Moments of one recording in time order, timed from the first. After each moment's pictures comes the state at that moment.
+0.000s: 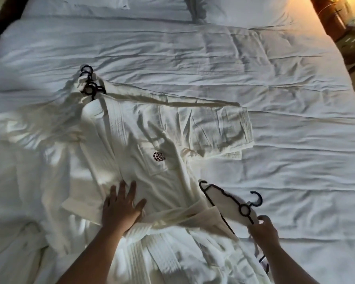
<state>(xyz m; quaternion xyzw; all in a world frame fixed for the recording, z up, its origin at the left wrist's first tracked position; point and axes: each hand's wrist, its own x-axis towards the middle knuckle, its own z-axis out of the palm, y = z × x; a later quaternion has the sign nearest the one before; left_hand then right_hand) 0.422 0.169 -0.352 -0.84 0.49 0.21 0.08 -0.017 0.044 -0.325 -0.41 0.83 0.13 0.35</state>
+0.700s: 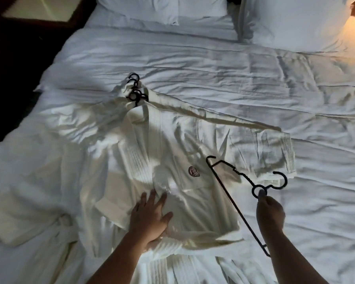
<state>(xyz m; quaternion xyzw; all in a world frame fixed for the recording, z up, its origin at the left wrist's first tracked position) 0.430 0.158 -0.303 -0.83 0.46 0.32 0.06 0.157 -0.039 -0.268 -0.49 0.80 -0.09 0.34</state>
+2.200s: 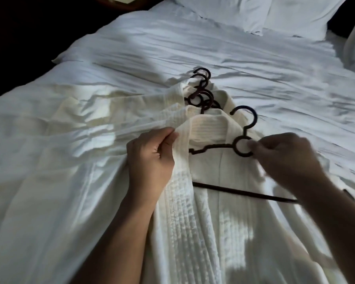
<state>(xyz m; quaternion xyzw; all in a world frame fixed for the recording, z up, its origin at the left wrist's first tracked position) 0.725 0.004 -0.439 -0.75 0.35 -0.14 -0.54 0.560 -0.164 -0.345 -0.83 0.51 -0.08 0.22</state>
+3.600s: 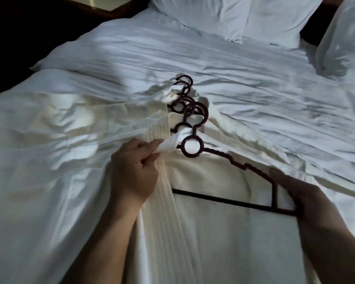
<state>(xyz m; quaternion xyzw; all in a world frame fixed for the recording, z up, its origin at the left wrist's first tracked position) 0.726 0.006 -0.442 -0.79 0.35 -0.07 -0.50 0.469 -0.136 -0.353 -0.49 0.49 -0.22 0.69</state>
